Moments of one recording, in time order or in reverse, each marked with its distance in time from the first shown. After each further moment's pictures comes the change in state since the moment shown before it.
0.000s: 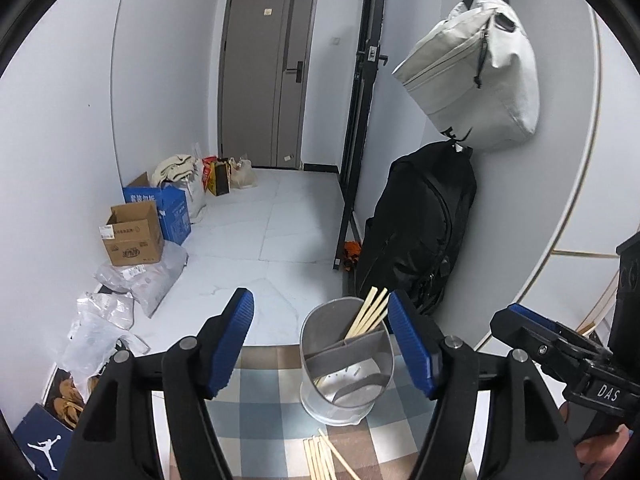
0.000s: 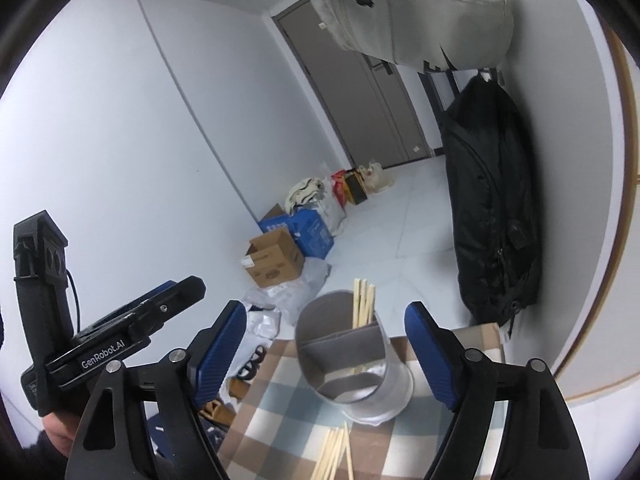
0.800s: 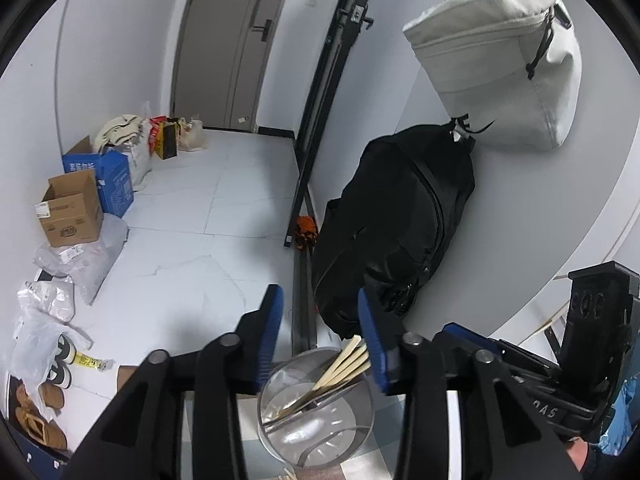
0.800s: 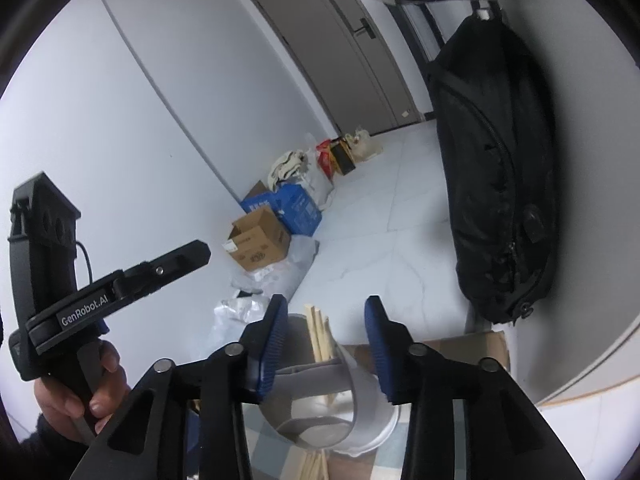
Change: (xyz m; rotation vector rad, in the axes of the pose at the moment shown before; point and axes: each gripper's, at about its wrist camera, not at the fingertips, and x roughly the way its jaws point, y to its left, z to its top) left arm 0.091 0.014 0.039 -0.057 0.149 -0.203; right arm 0.083 -0.052 0.028 0.072 0.127 -0.007
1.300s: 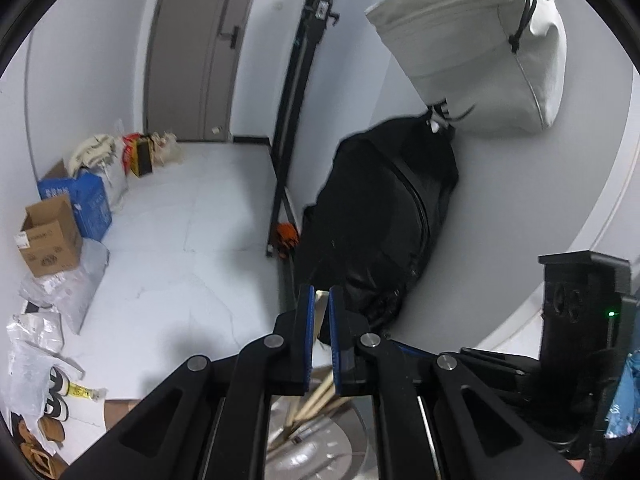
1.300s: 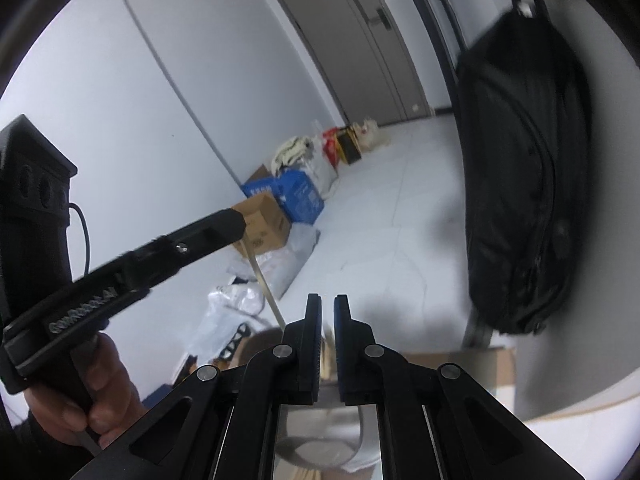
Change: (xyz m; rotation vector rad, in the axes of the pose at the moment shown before) left arm 0.030 -0.009 0.012 0.090 0.012 -0.070; right arm 0.041 0.006 0.007 -0.050 0.061 0.001
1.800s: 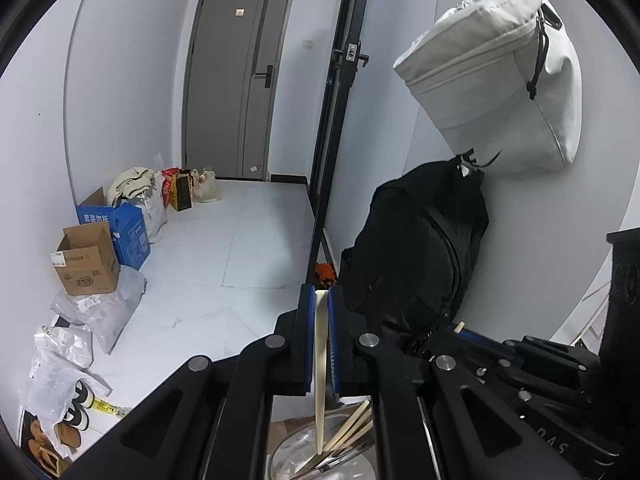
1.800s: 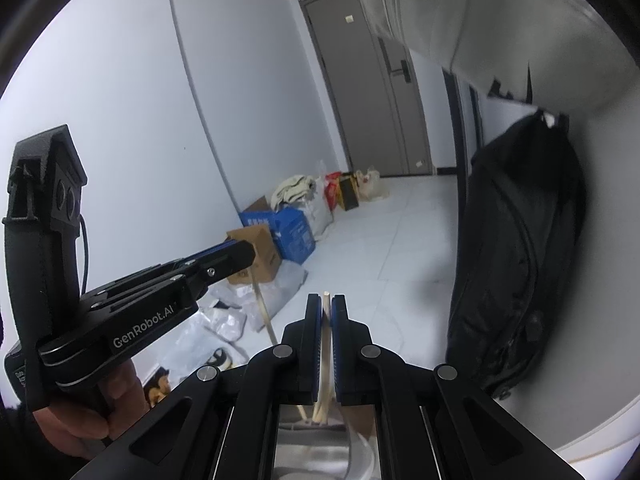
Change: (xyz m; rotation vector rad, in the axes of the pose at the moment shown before) left arm -0.020 0.002 0.005 -0.005 -0.164 0.145; right arm -0.032 0.040 0.023 -0.177 -0.147 -0.071
